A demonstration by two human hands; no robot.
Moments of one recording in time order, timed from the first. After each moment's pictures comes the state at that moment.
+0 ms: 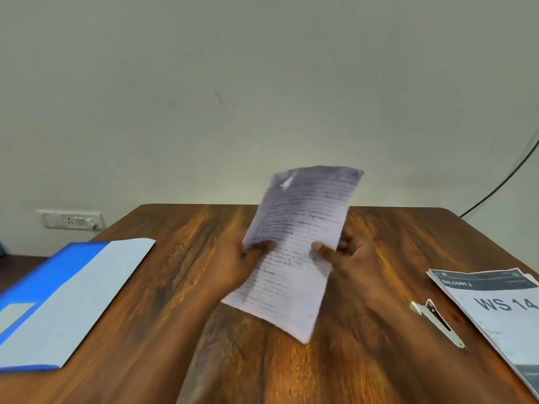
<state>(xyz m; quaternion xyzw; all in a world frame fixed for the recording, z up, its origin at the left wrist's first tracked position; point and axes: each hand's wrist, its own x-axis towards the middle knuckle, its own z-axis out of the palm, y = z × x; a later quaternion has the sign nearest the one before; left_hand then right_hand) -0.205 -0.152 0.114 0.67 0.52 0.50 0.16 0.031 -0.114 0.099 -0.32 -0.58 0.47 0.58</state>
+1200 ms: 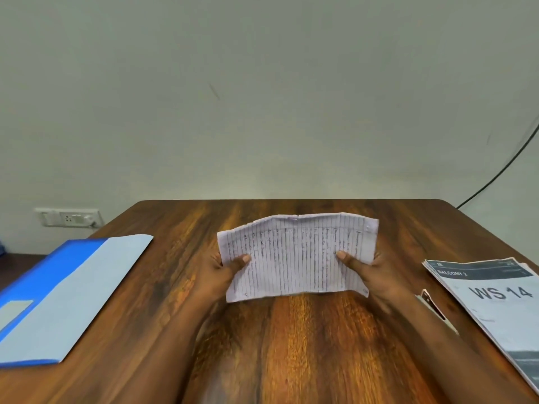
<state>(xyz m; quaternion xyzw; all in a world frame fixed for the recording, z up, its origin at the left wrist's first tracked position) -0.225 -0.152 0.054 0.48 0.56 0.57 0.35 0.088 -0.086 0.050 -0.41 -0.56 0.50 0.52</state>
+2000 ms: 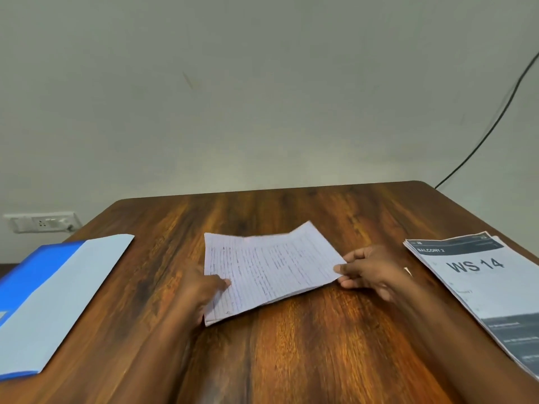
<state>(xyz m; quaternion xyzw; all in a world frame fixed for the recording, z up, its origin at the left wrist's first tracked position) -0.217 -0.160 0.052 0.35 0.73 0.43 0.41 0.115 -0.082 0.043 -0.59 -0.46 0.55 0.37</state>
